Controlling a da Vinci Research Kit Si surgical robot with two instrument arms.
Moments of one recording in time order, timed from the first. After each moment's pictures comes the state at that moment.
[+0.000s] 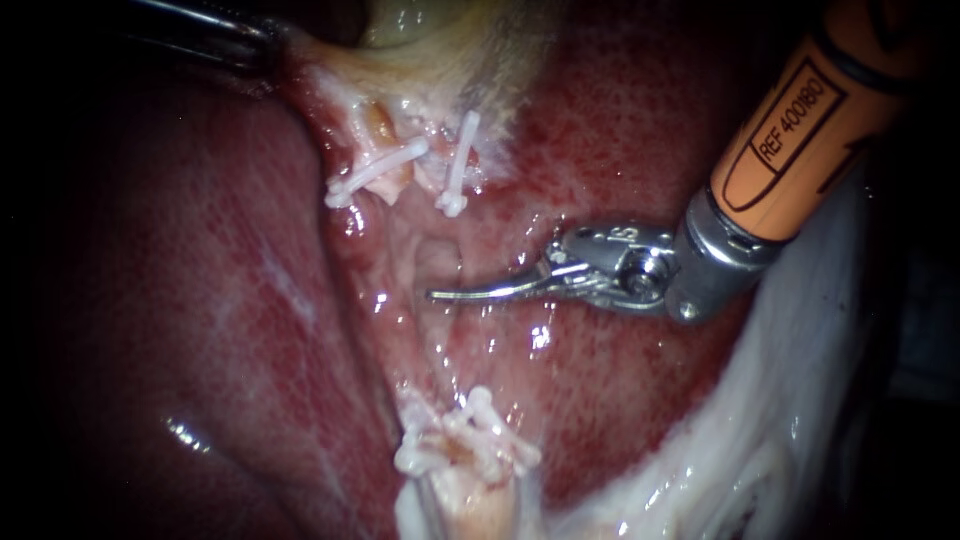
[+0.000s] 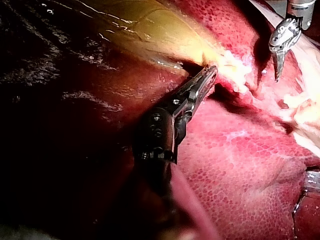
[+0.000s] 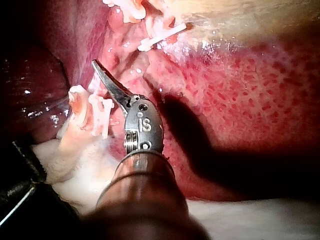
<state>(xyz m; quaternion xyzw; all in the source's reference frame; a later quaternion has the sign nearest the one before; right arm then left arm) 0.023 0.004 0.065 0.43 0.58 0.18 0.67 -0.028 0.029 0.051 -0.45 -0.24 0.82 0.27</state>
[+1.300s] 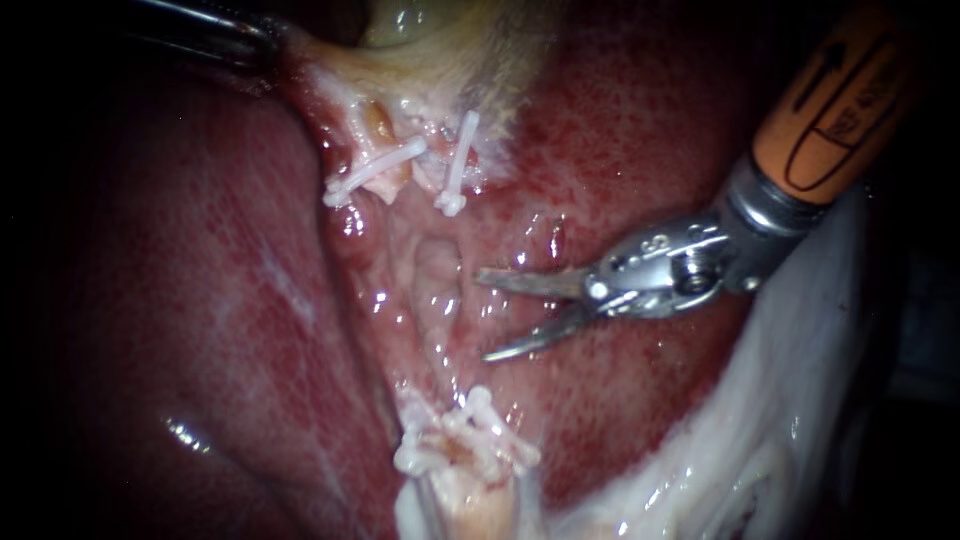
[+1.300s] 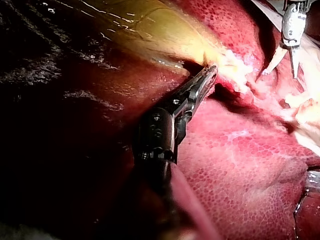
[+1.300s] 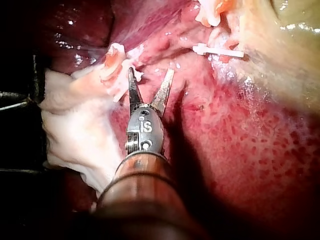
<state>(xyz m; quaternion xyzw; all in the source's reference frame) 0.018 0.002 0.062 0.17 0.45 0.10 0.87 -0.028 0.029 0.052 -0.45 -0.24 0.82 0.27</state>
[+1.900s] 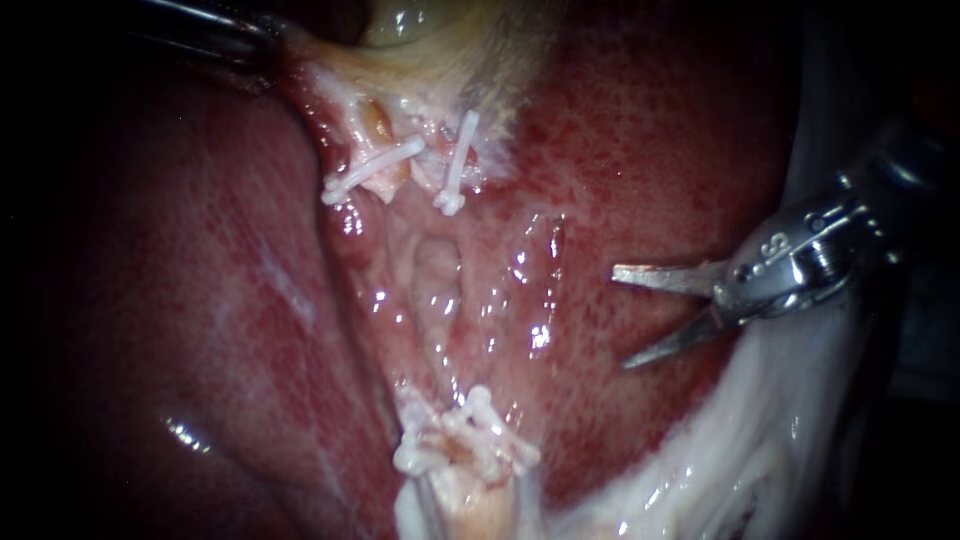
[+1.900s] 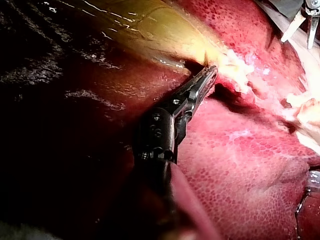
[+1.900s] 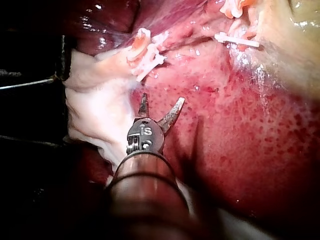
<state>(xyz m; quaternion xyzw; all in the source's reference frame) 0.011 0.003 0.057 0.10 0.35 0.07 0.93 -0.028 0.029 0.052 -0.45 -0.23 0.82 0.27</state>
